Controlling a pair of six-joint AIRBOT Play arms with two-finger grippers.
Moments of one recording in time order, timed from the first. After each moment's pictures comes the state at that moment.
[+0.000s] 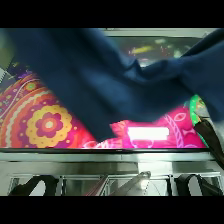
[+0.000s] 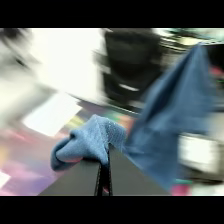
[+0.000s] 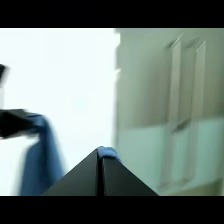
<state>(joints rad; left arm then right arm) 0.27 -0.84 1.79 -2.92 1.42 2.25 -0.55 -0.53 1.09 0.45 1.29 0.47</state>
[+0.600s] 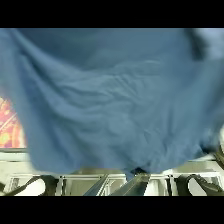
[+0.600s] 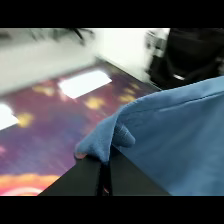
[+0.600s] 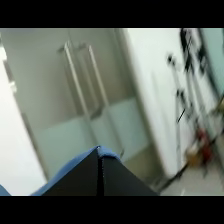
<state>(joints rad) 0.39 -1.27 1.89 -2.88 1.55 2.15 -0.31 -0.92 1.08 0.34 0.95 0.29</state>
